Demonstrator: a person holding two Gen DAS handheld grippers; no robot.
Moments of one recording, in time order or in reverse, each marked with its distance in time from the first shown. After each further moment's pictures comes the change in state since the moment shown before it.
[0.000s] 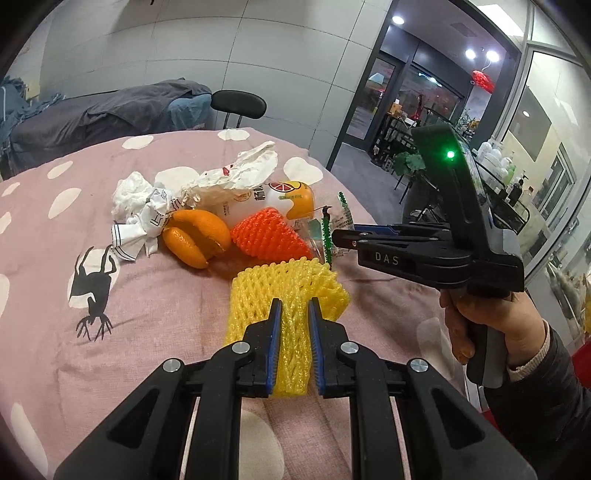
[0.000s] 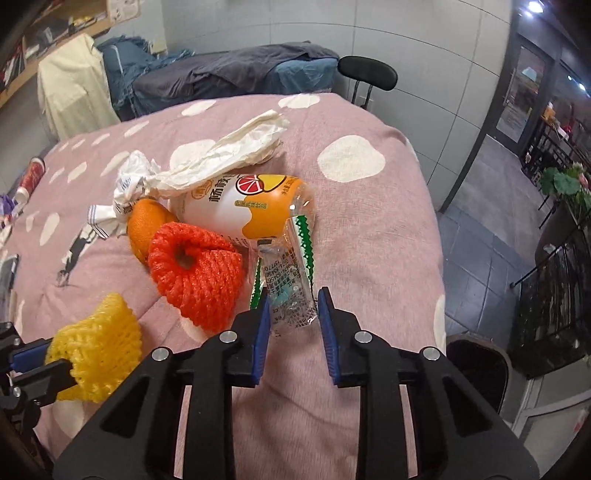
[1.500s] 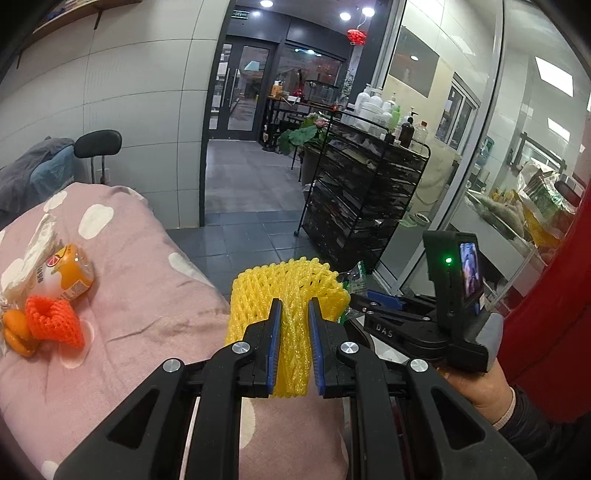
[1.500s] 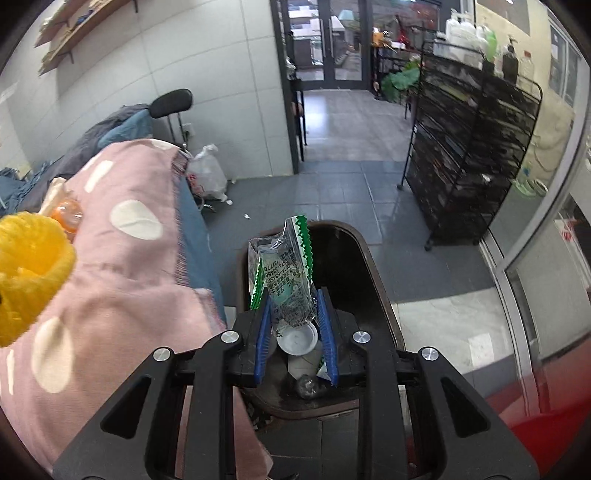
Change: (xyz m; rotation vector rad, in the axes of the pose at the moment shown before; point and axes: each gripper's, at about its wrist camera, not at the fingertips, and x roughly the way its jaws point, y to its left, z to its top) left arm 0.049 -0.188 0.006 0.347 0.028 -0.309; right arm -0.099 -0.188 -0.198 0.570 -0.083 -0.327
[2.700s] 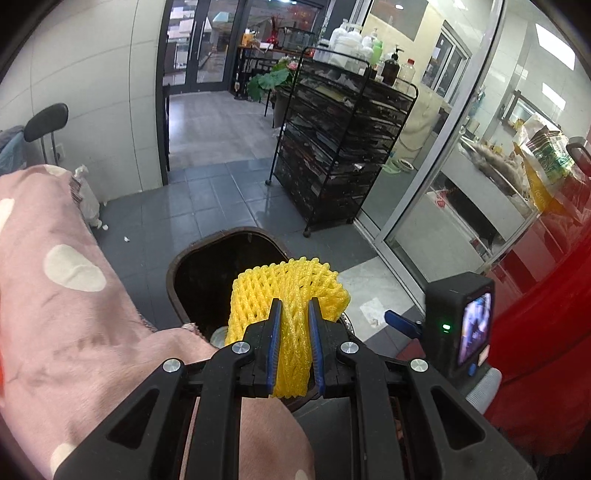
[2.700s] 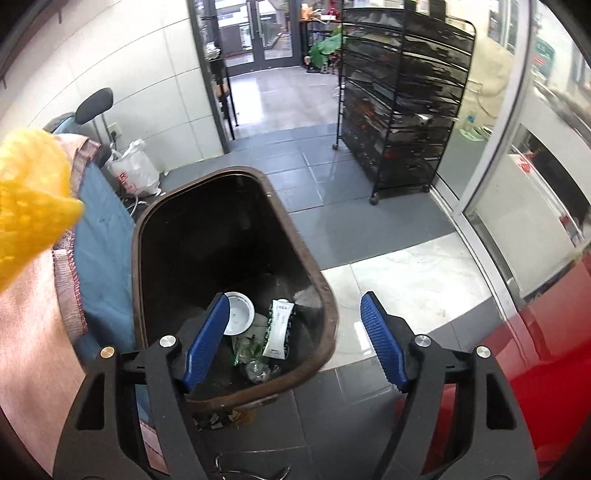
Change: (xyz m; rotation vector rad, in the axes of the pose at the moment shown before) left arm 0.116 -0.042 0.008 0.046 0.237 -0.081; right arm 0.049 -0.077 -0.056 0.179 0.051 -0.192
